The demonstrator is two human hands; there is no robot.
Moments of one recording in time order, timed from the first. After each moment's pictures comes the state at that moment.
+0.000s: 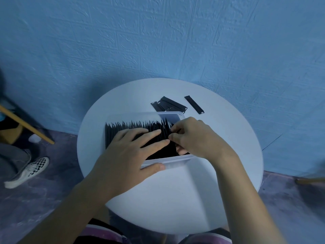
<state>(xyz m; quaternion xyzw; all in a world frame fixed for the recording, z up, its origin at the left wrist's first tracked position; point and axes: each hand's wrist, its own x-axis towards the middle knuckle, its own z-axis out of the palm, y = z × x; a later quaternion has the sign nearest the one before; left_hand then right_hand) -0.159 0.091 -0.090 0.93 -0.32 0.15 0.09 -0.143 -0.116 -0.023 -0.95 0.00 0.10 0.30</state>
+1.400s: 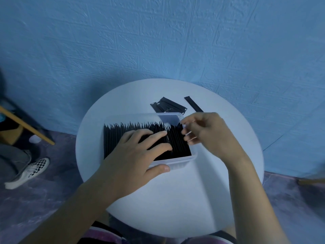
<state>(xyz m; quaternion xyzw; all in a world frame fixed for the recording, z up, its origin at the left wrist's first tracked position) -0.158 0.077 -0.085 0.93 -0.34 0.11 0.08 -0.138 -0.151 -0.035 -0.84 0.03 0.01 0.54</state>
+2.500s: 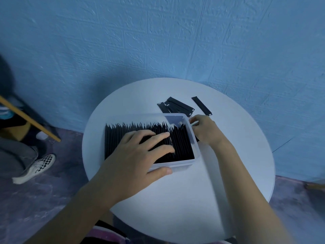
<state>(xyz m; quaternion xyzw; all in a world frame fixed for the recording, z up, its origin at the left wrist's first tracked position) -0.156 0.088 -0.085 0.94 -0.32 0.10 0.09 -0.058 -0.163 -0.101 -0.92 0.09 0.05 0.38</state>
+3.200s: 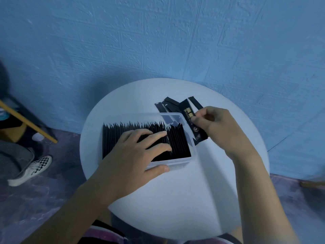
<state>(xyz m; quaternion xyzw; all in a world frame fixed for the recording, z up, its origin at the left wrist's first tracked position) -0.157 0.088 -0.084 0.93 -0.33 0.11 0.10 -0.127 -0.156 -0.028 -0.85 0.05 -0.03 0.53</state>
